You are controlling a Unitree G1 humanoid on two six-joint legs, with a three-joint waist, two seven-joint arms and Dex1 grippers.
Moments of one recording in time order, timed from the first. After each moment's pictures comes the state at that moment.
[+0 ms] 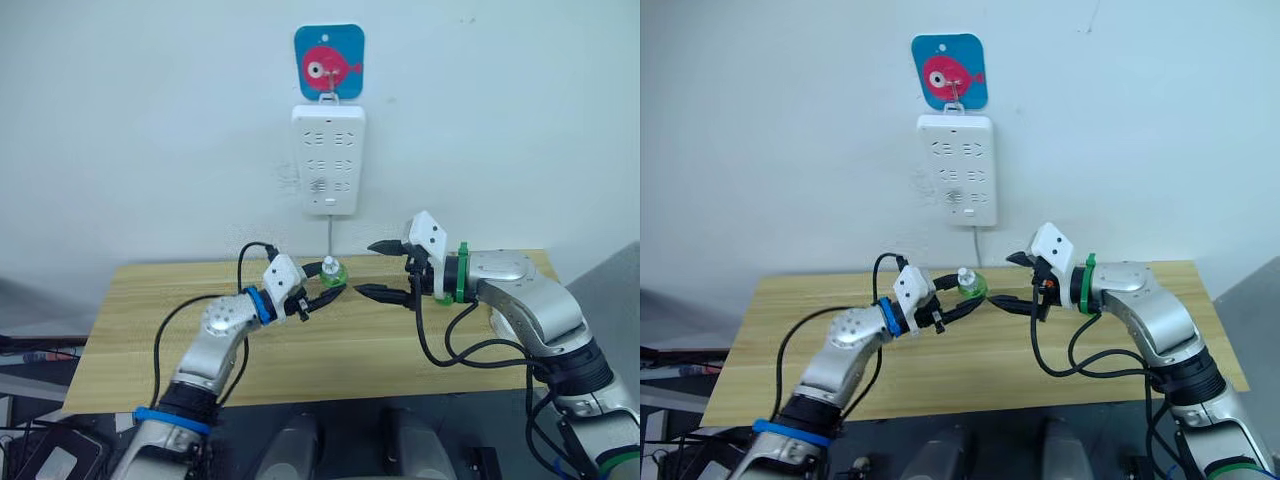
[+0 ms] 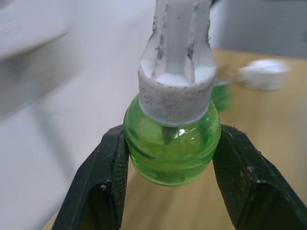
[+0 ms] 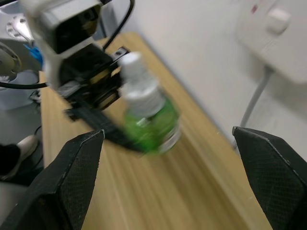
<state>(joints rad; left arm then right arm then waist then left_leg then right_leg) -0.34 0.46 -0.21 0.09 -0.29 0.04 -0.95 -0.51 -0.54 0.22 -0.24 0.39 0.61 0.85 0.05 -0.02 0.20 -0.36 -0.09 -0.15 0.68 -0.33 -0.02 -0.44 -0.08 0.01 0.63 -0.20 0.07</state>
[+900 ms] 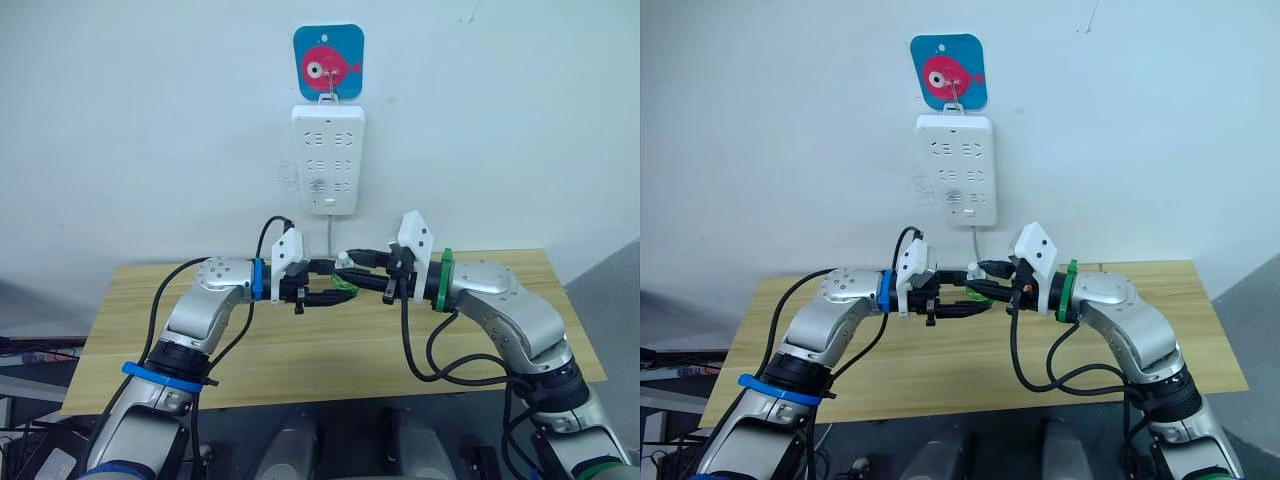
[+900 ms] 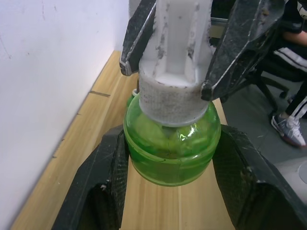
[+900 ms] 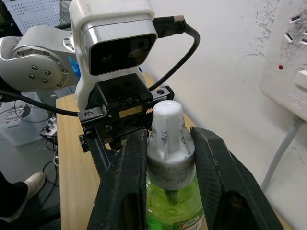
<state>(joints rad) -0.50 0.49 -0.21 0.11 -0.35 0.23 -1.19 -0.46 -0.43 0.22 -0.35 0.42 0.64 0.78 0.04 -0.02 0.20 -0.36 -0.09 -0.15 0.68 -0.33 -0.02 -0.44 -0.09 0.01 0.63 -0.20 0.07</state>
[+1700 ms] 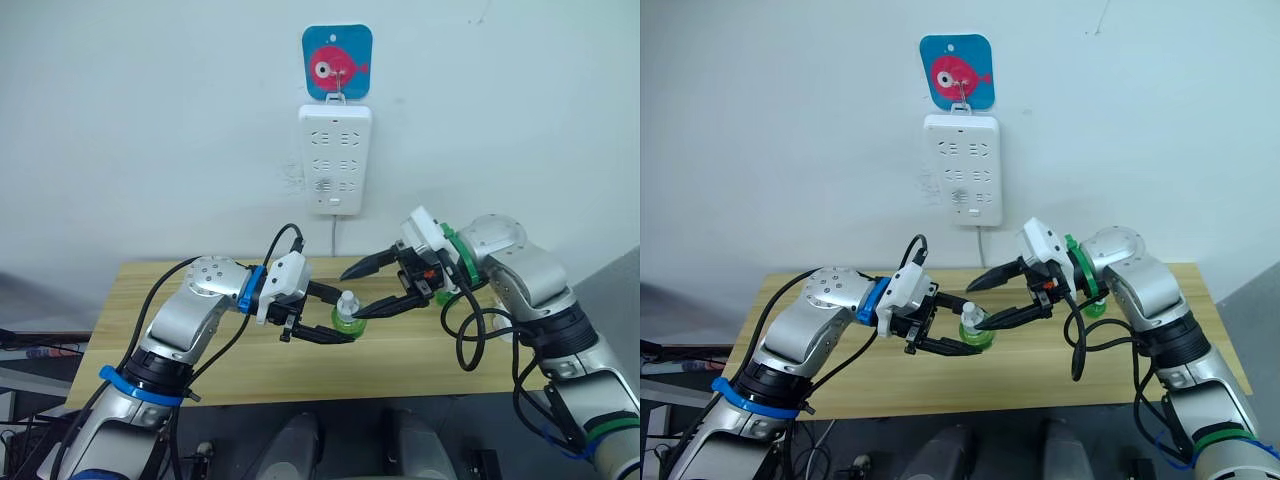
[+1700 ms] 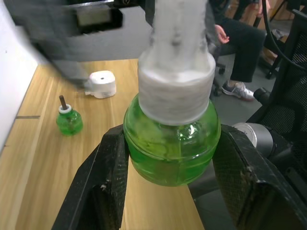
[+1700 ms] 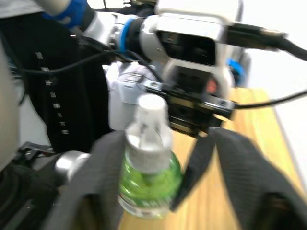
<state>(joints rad) -0.47 0.58 -0.25 -0.08 -0.40 0.24 -1.42 -0.68 -0.58 0.25 -0.07 0.48 0.40 1.43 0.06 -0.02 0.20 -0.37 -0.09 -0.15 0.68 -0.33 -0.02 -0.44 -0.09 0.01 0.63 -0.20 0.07</state>
